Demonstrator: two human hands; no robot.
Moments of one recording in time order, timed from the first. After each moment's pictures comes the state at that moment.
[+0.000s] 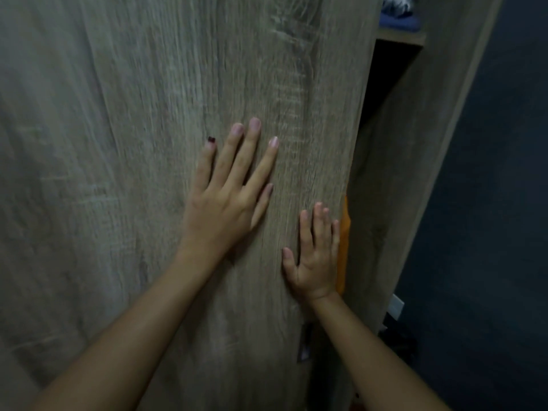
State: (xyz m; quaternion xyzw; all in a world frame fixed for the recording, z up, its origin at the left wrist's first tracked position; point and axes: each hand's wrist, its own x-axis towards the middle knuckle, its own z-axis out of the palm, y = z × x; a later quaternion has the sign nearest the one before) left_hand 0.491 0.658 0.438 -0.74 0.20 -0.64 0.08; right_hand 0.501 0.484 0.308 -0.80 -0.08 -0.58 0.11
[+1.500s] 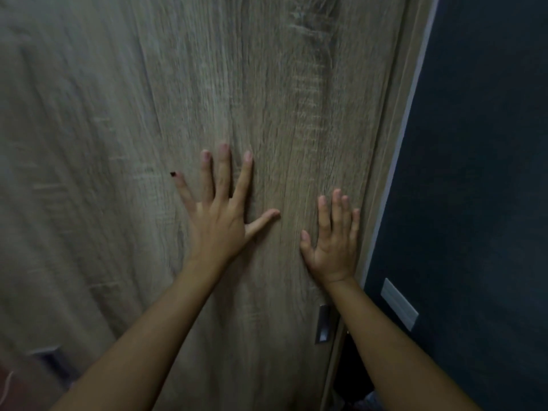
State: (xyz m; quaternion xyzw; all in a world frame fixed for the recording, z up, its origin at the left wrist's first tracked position) left_hand 0.493 0.530 0.391 -0.83 0.09 -0.55 0.03; right_hand 0.521 0.326 0.303 -0.80 -0.10 -0.58 0.12
